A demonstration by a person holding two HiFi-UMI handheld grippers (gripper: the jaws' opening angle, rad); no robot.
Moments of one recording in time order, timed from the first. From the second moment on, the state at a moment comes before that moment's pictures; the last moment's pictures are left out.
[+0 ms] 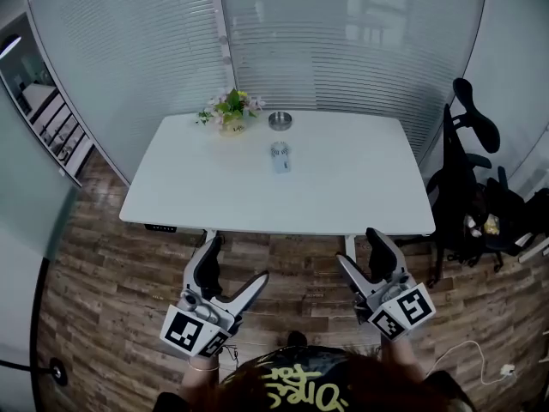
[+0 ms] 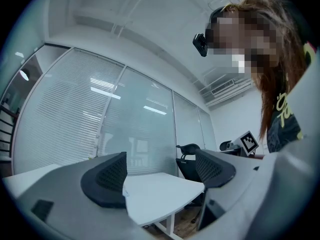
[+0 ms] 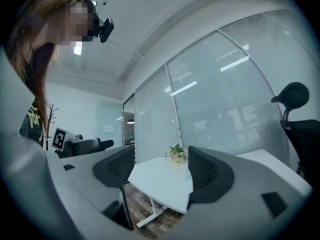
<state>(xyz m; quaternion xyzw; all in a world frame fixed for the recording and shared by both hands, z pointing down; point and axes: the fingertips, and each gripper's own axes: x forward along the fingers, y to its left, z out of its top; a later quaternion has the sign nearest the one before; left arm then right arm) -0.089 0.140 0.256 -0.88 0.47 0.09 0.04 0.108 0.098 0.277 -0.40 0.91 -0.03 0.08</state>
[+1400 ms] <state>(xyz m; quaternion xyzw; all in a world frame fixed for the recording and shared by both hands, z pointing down) -0.068 0.124 0.240 -0.87 0.49 0.08 0.05 0.129 0.071 0.280 -0.37 0.92 -0.04 0.08</state>
